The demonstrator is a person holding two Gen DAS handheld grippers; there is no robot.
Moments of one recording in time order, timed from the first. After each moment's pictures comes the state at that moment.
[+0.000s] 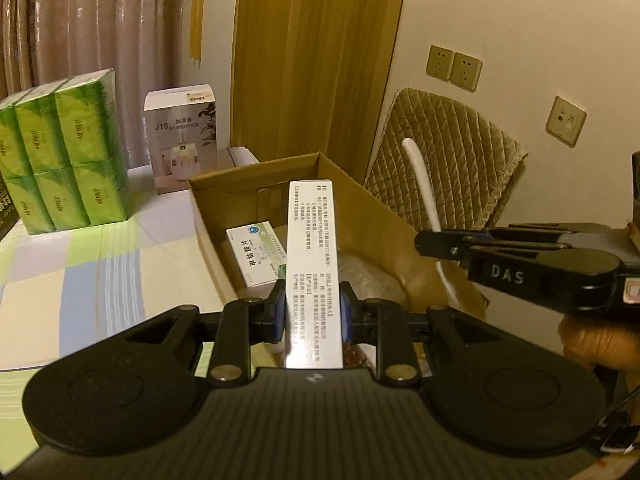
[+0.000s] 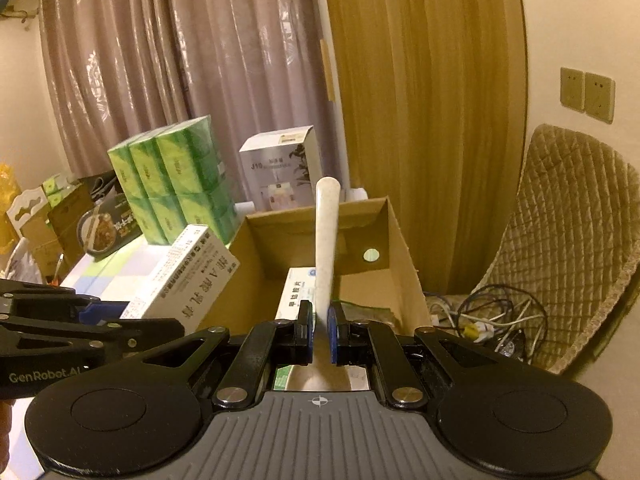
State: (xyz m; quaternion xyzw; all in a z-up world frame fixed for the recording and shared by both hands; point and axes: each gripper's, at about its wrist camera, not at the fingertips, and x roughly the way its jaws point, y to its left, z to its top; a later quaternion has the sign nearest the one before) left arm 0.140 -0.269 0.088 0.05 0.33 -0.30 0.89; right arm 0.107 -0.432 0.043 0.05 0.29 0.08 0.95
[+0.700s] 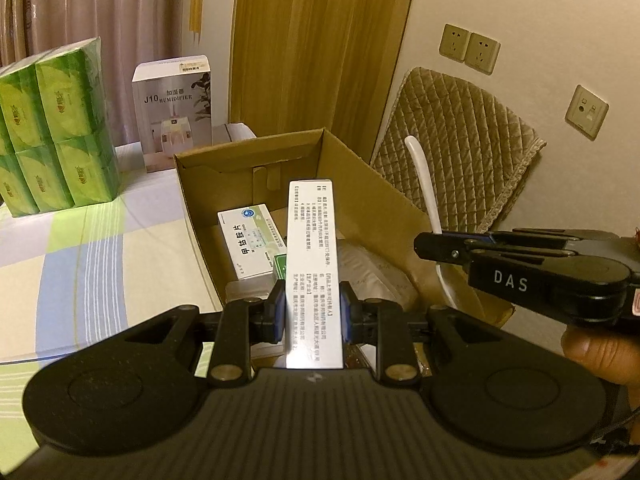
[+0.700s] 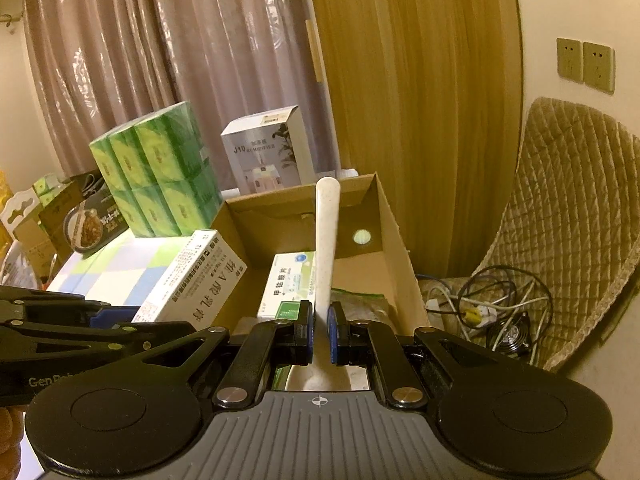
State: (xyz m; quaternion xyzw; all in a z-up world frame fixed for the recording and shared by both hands) left arm 0.171 -0.291 0.060 0.05 0.36 -0.29 0.89; right arm 0.128 -0.446 0.021 0.07 0.31 0.07 0.94
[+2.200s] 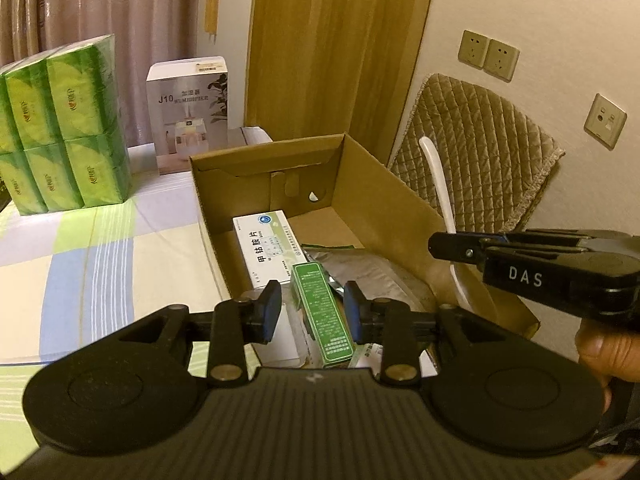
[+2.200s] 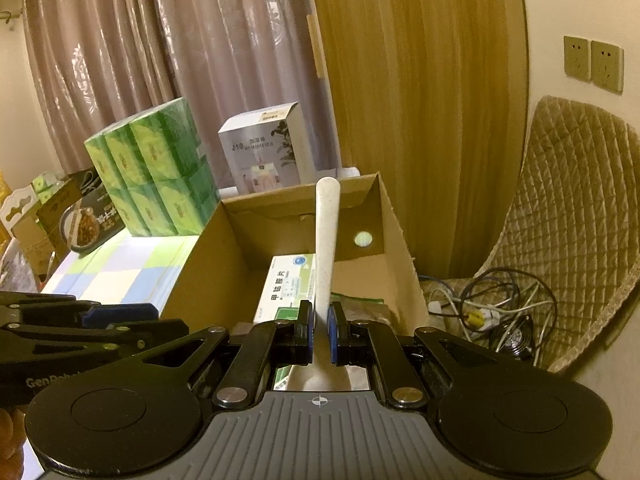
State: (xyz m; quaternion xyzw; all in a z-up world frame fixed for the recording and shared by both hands) left arm 0.186 -0.285 0.052 0.04 0.35 -0.27 0.90; right arm 0.144 -0.447 0.015 0.07 0.32 0.08 0.94
